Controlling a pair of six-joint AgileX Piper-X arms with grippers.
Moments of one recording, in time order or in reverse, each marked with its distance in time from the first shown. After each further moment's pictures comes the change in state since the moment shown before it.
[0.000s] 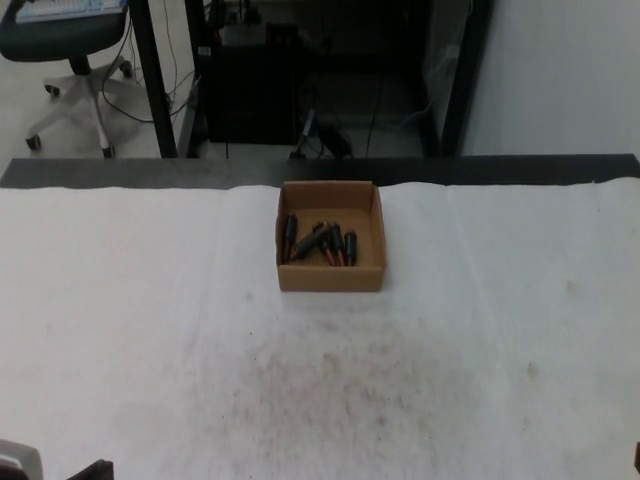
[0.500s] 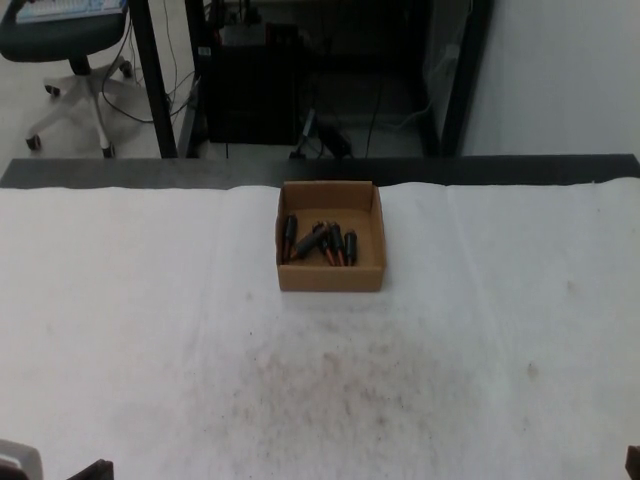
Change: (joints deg) left arm 0.0 0.0 0.0 0.0 0.0 0.0; right arm 0.0 -1.7 5.4 -8.2 0.0 0.0
